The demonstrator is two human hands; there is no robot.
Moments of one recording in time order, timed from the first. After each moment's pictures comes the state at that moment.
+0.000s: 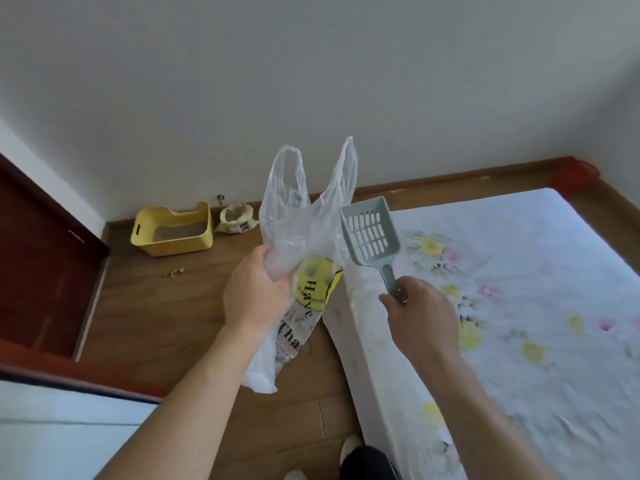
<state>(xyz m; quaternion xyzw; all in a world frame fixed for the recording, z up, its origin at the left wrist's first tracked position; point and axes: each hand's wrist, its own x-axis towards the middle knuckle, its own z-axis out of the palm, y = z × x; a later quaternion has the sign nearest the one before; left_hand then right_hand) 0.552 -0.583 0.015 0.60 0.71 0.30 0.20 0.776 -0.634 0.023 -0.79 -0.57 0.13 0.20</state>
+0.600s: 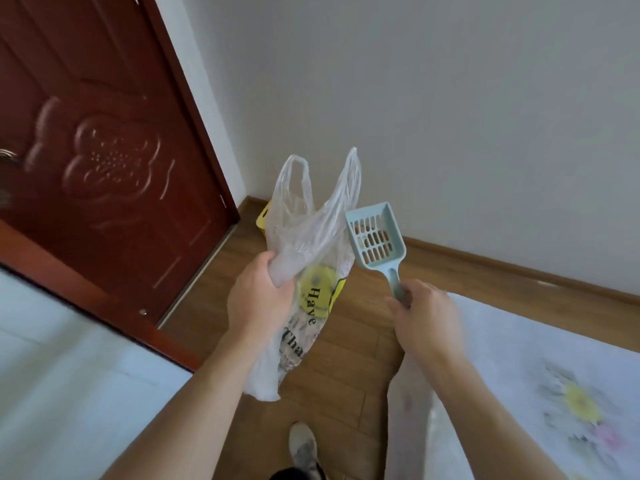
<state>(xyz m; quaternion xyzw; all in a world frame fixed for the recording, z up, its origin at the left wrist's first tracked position) 0.411 -0.481 0.019 0.38 0.86 0.34 0.08 0.631 -0.398 0.023 -0.58 -0.76 0.20 0.19</state>
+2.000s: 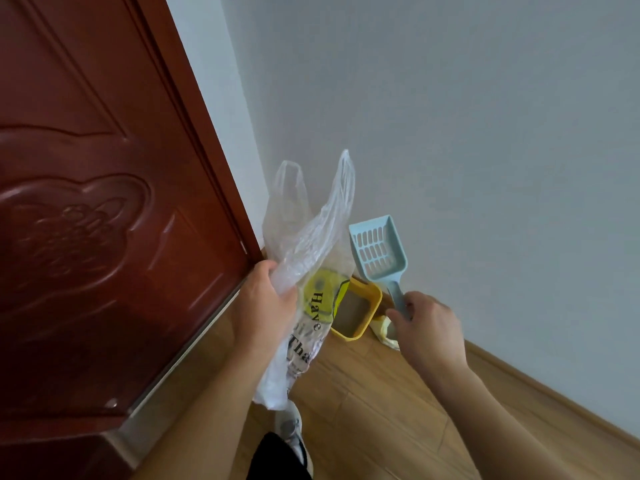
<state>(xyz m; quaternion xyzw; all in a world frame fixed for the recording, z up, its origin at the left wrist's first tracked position) -0.006 -0.004 -0.060 0.25 0.91 0.33 0.10 0.182 0.123 -0.060 -0.52 -0.82 0.23 0.07</state>
